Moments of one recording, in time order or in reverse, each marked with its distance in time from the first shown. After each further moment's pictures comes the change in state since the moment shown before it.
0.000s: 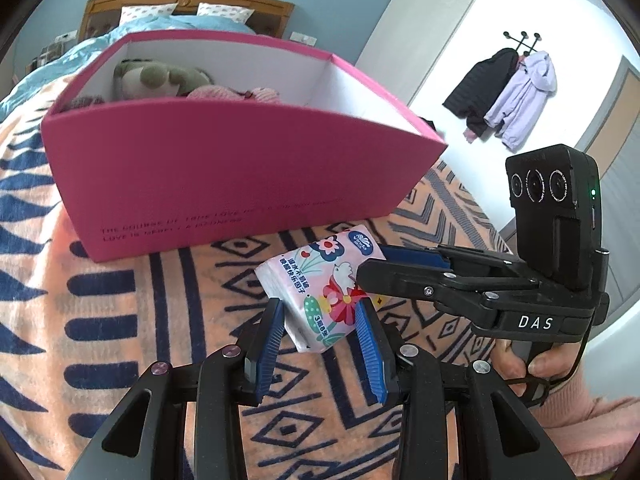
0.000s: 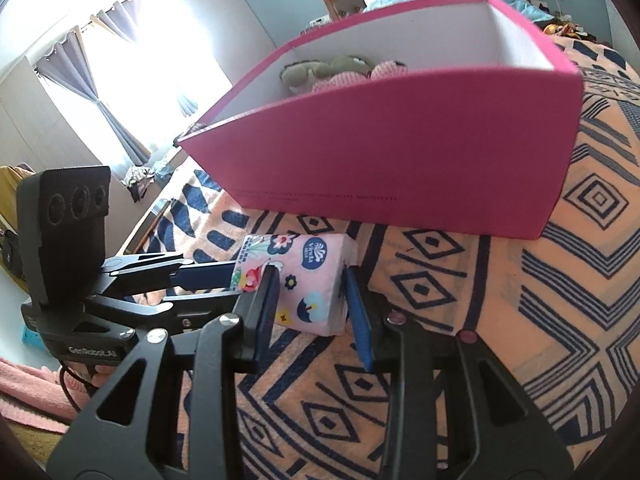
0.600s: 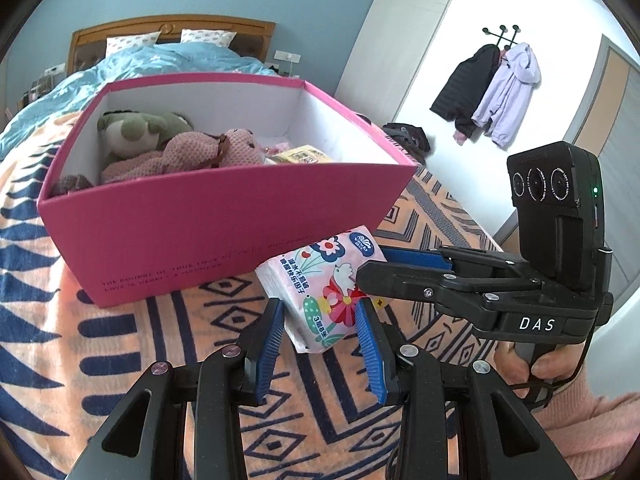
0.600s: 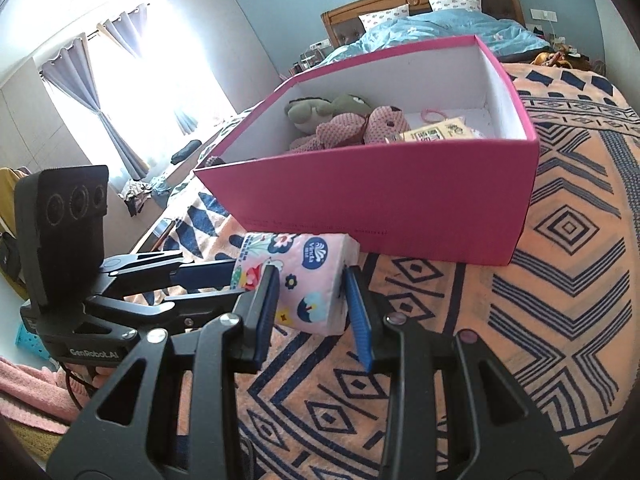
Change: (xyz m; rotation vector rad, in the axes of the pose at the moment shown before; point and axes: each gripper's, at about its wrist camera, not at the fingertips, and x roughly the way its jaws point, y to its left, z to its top) left arm -0.018 -0.023 0.012 0.086 -0.056 0.020; right arm -0.032 0.008 0.008 -0.025 -0.085 -0.027
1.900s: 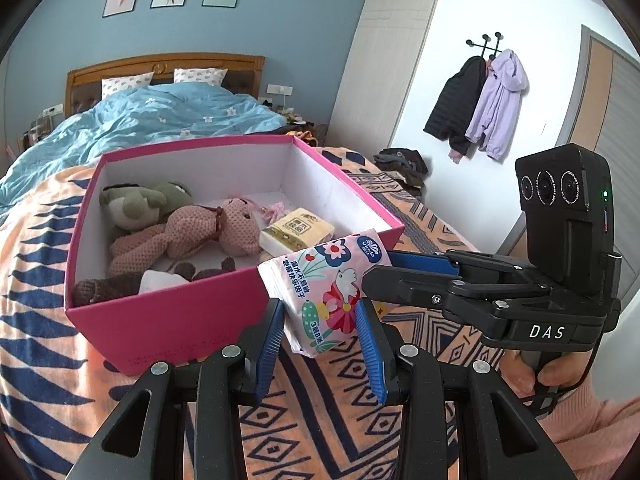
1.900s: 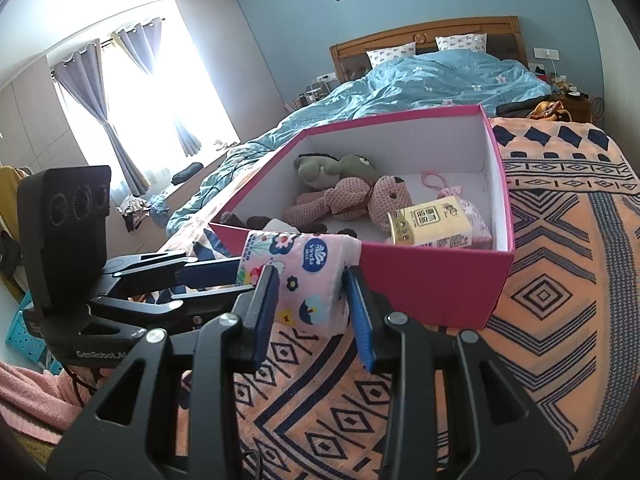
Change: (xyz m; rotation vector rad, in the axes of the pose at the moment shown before) left arm -0.021 -0.011 0.039 0.077 -0.106 0.029; right arm -0.024 0.015 0.035 -0.067 -0.112 -0.018
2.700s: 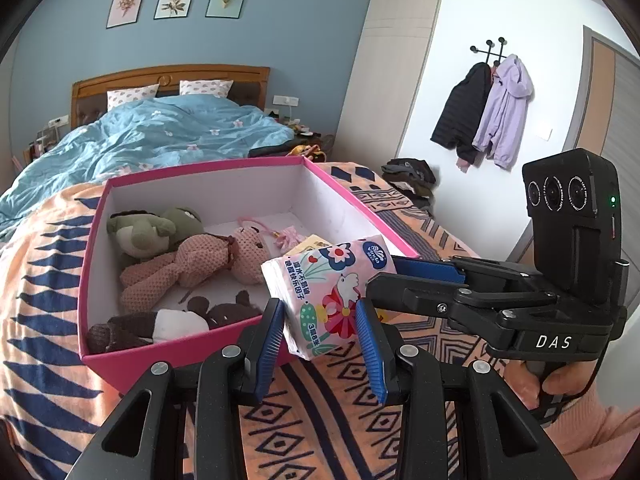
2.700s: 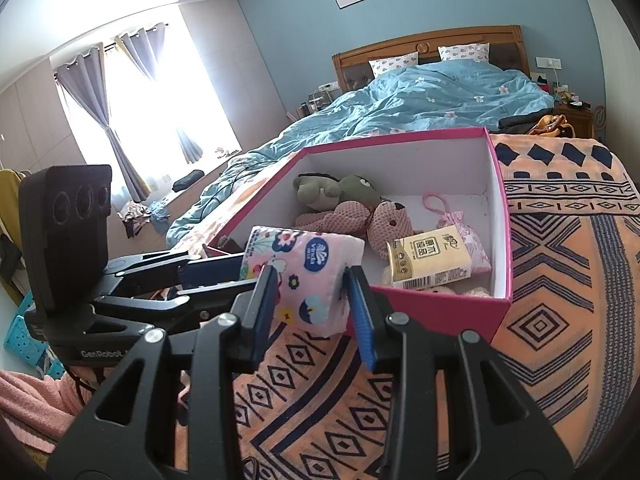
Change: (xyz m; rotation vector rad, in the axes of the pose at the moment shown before) left arm 0.004 0.005 0.022 0.011 -0.034 0.033; right arm 0.004 -0.003 0.020 -0.012 -0.029 0.003
